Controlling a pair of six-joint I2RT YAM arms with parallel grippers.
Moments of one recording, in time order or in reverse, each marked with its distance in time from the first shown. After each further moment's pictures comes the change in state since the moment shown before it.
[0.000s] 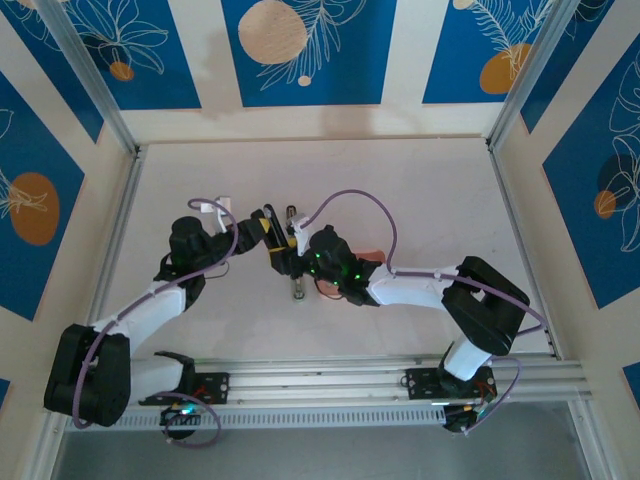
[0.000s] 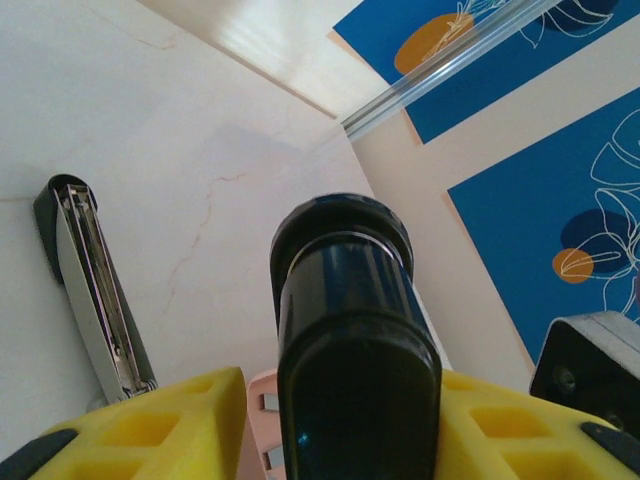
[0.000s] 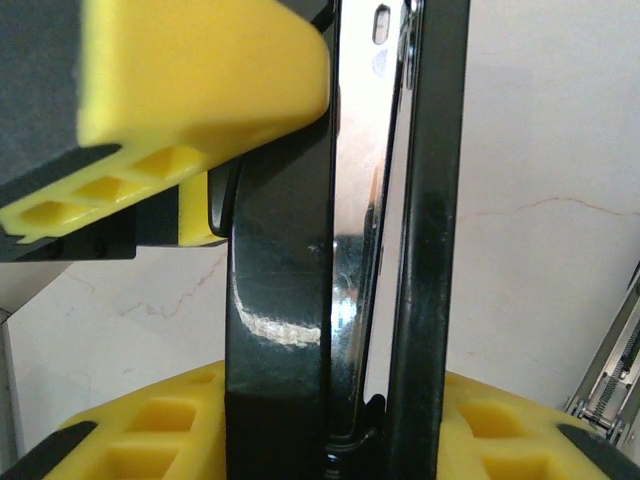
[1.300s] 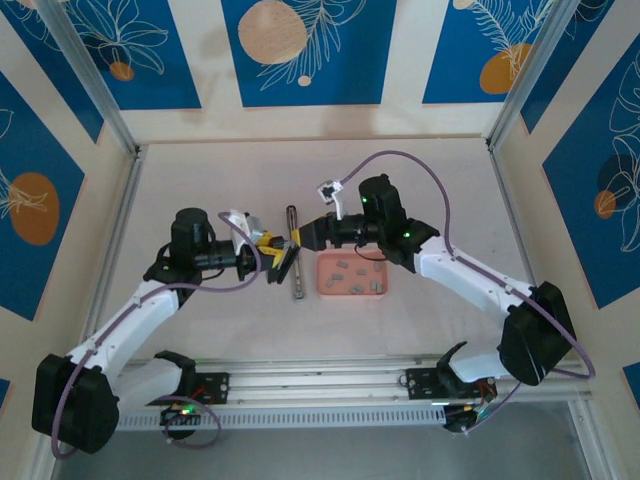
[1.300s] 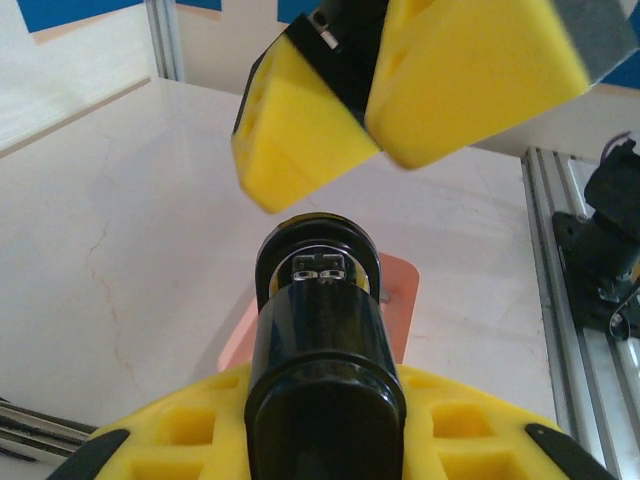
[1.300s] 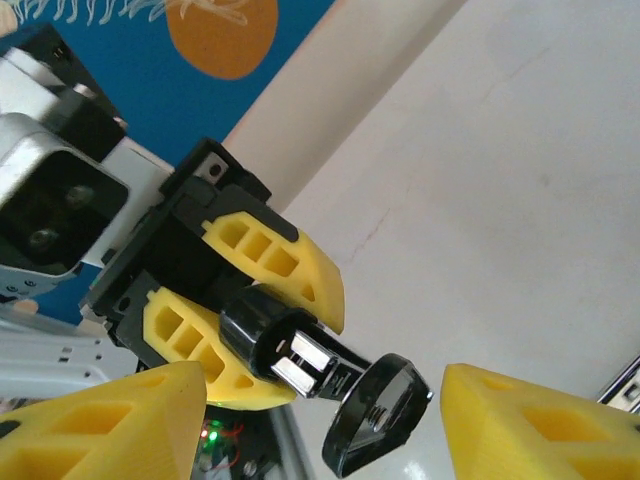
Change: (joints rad) left arm -0.085 -0.140 0.167 -0.502 0.297 1.050; right arm -0.303 -0.242 0.188 -0.518 -0.668 0.099
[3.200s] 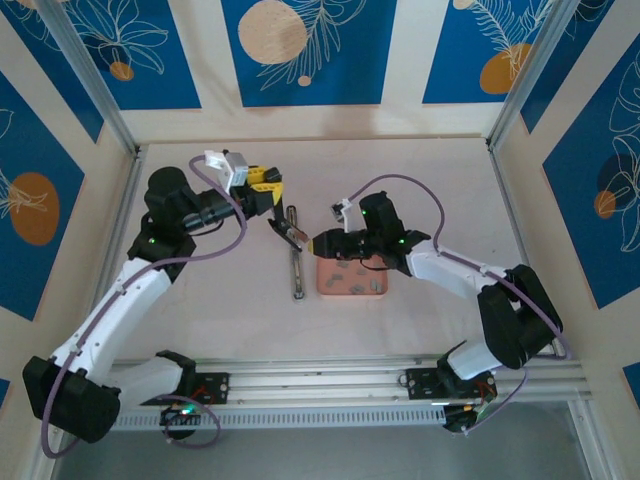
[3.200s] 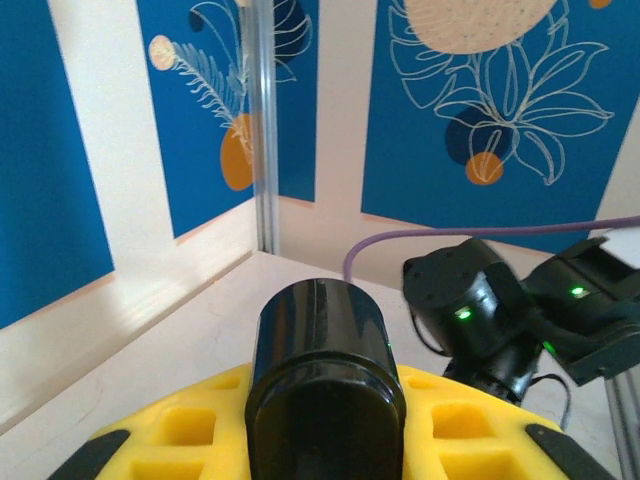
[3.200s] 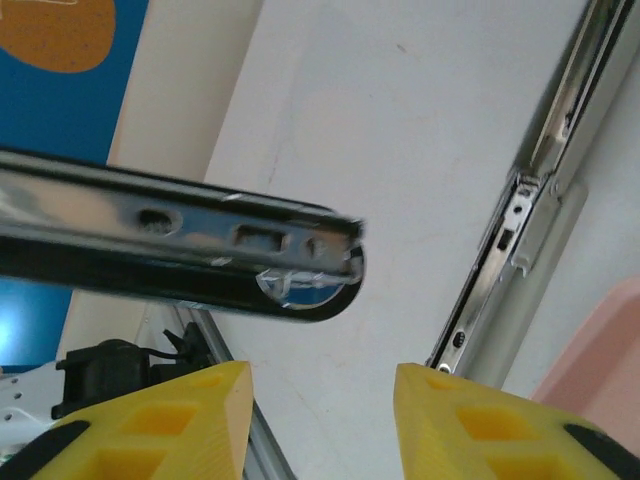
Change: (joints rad) left arm -0.031 0.059 0.370 0.119 -0.179 -0.290; right arm -0.078 0.081 -0.163 0.060 0.033 0.119
